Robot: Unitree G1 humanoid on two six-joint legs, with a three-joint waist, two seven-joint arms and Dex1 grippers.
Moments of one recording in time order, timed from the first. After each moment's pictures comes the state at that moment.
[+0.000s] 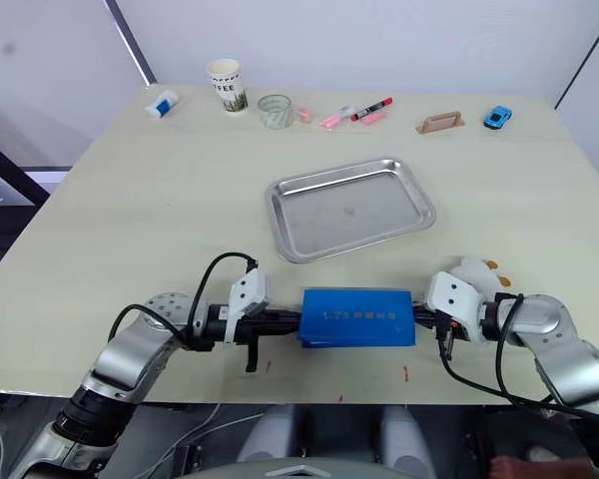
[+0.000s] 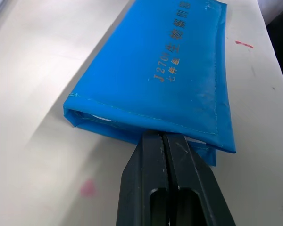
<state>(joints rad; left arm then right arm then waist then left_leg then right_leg) -0.16 0.62 -0.22 -0.25 -0.27 0.49 -1.09 -0.05 -0.82 0.11 -0.34 0.17 0.40 1.02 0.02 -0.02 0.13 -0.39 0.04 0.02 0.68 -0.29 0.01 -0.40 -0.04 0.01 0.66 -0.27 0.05</state>
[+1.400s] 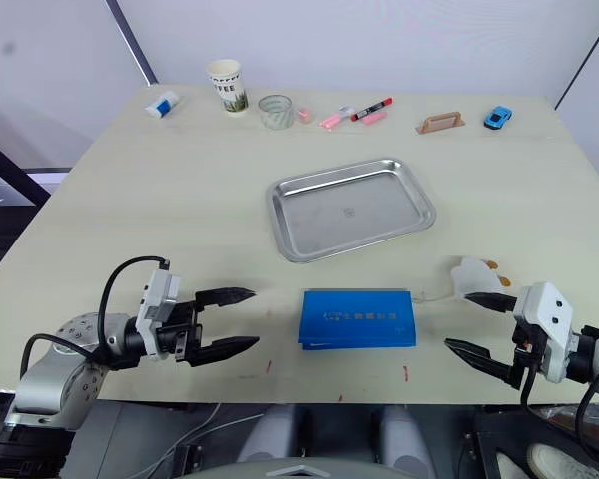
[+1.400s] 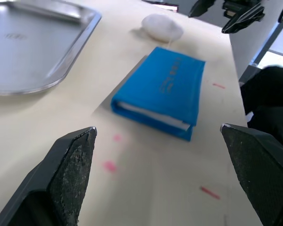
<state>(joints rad) 0.05 0.71 0.11 -0.19 -0.57 0.26 -1.28 0.33 -0.80 -0.37 -0.47 0.51 0.31 1.11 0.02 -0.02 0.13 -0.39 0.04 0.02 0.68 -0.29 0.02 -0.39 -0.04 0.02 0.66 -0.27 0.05</state>
